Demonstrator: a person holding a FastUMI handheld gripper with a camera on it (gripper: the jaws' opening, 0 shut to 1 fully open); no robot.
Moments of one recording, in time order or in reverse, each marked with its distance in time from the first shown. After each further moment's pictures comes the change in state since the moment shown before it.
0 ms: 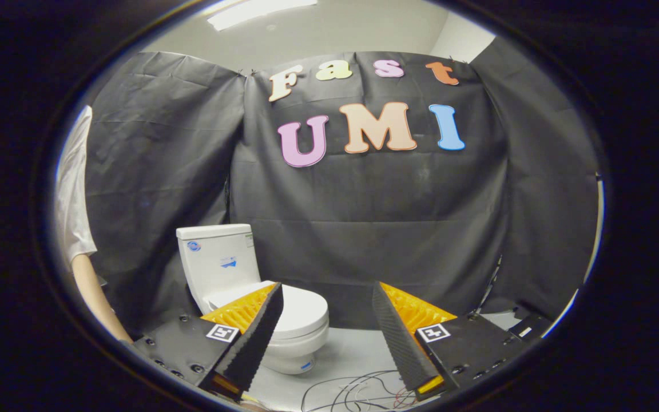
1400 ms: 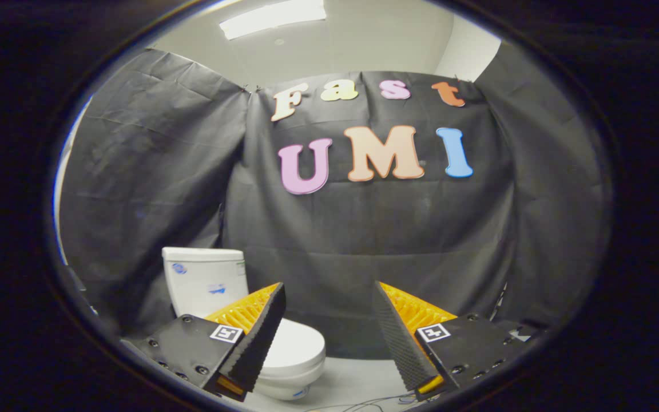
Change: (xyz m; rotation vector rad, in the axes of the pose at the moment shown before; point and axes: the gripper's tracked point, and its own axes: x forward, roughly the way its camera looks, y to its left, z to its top) arm 0.091 0.005 0.045 -0.009 -0.196 -0.091
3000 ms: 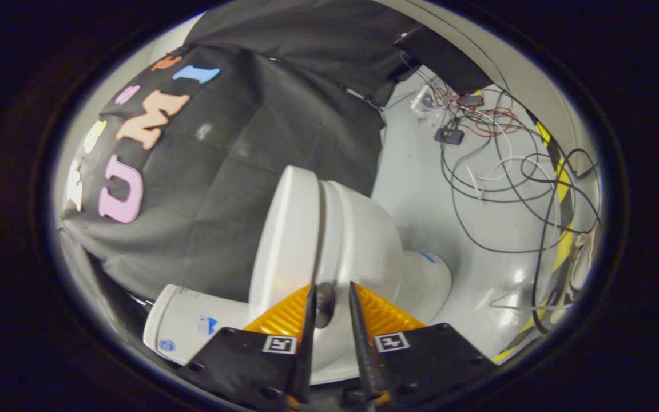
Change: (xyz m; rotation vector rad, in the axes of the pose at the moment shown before) arm -0.026 0.216 -0.365 1.173 0.330 -0.659
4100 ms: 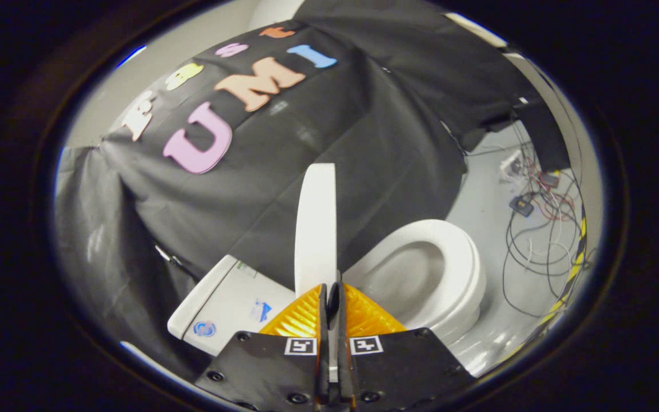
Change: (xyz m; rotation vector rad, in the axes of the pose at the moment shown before) arm -0.073 0.210 -0.016 -0.457 -0.061 0.179
